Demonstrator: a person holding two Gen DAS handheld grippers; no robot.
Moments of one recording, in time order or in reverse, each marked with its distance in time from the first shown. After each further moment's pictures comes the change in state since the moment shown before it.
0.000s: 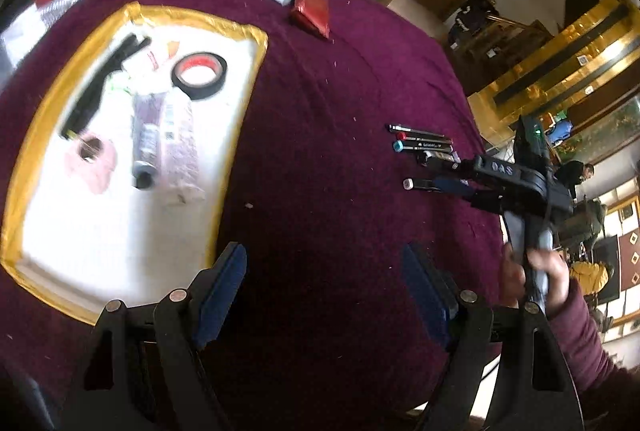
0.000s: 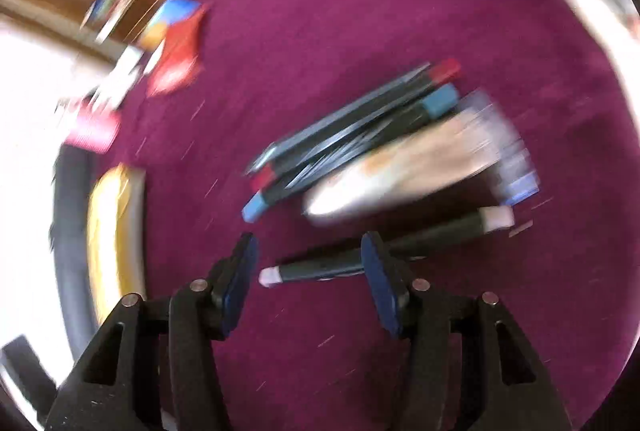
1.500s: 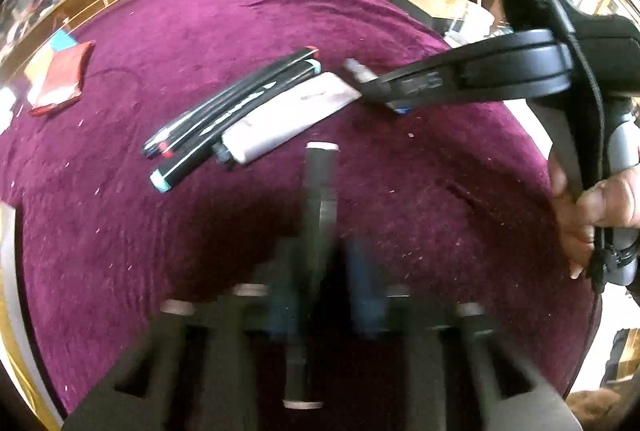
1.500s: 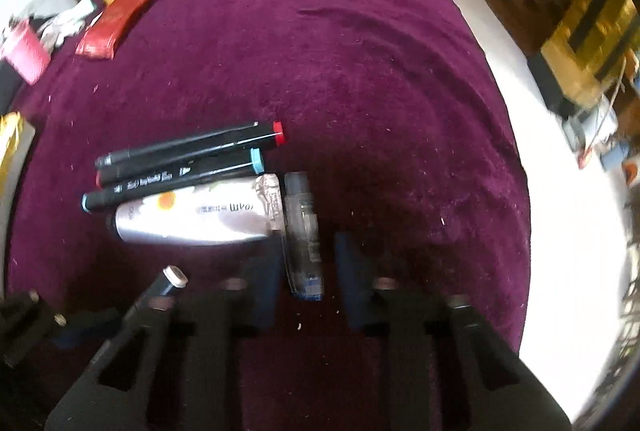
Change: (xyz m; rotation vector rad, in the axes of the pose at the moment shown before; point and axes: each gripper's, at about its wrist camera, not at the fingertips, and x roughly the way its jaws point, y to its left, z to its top) left arm 0.170 -0.199 -0.025 0.617 0.102 0.117; right arm -0.041 -0.086 0.033 -0.242 -0.146 -0.452
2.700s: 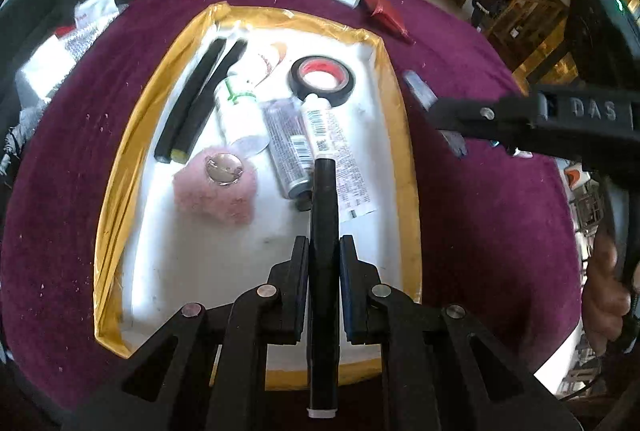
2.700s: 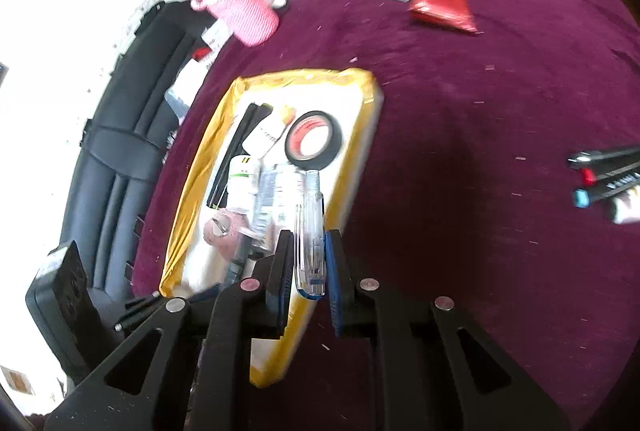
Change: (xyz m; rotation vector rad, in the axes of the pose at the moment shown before) left arm -0.126 0.269 -0.175 -0.513 -0.080 0.049; right arm -0.040 0.343 -0.012 -0.087 0.086 0.460
